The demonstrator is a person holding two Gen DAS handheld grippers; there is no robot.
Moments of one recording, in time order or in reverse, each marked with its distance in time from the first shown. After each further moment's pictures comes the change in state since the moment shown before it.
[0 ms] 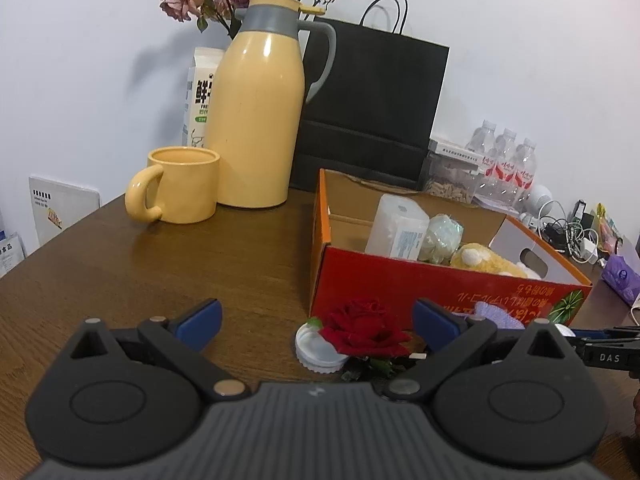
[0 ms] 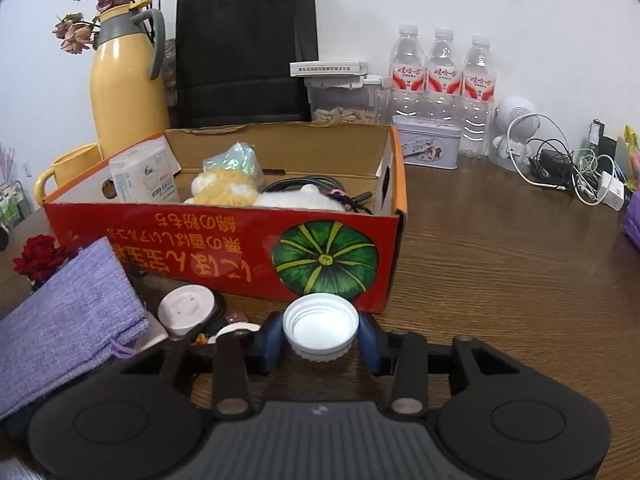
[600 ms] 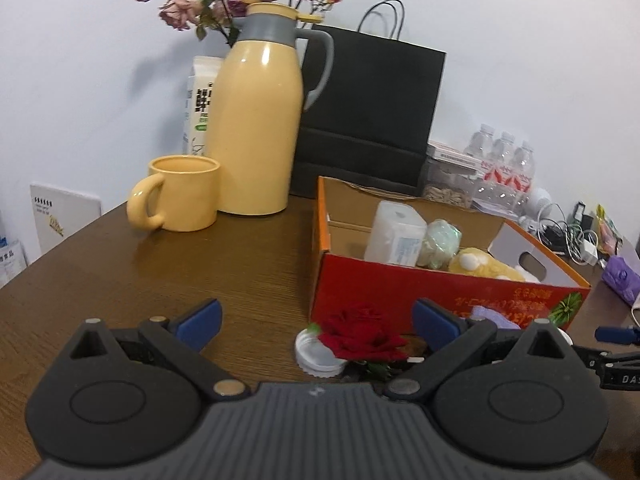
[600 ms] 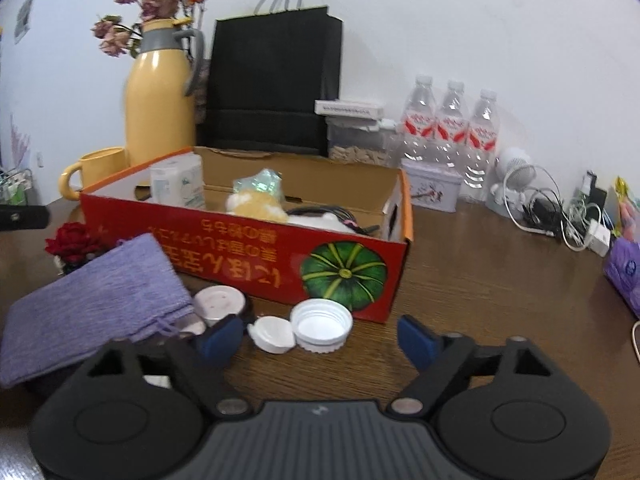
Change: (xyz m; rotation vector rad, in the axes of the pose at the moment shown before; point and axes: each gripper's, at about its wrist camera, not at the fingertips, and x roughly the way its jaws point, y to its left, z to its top) left arm -0.006 -0.001 0.002 0.004 -0.024 0.003; right arm -0.034 0.014 -0.011 -0.077 -0.085 -0.034
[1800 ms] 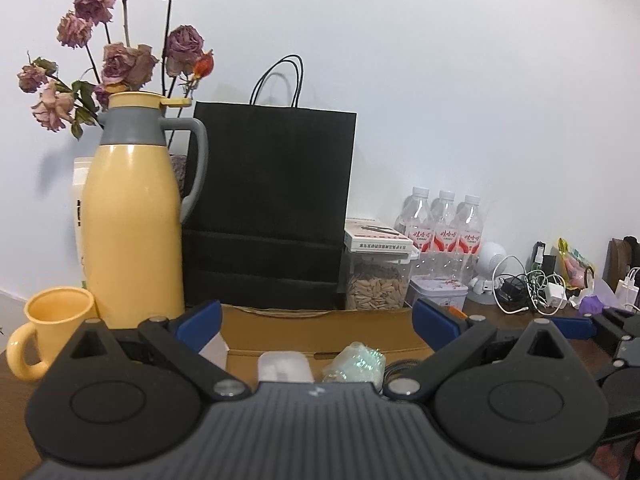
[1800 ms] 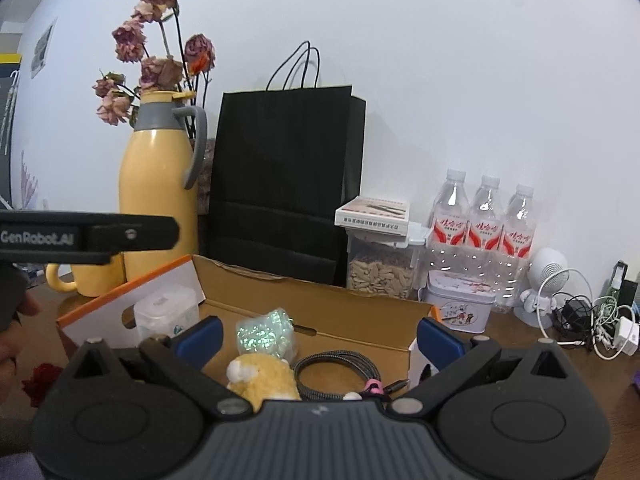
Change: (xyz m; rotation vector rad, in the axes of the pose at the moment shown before) left arm 0.067 -0.089 0.078 0.137 -0.186 -0.147; right arm 0.037 0.016 0.095 -0.054 -0.230 0.037
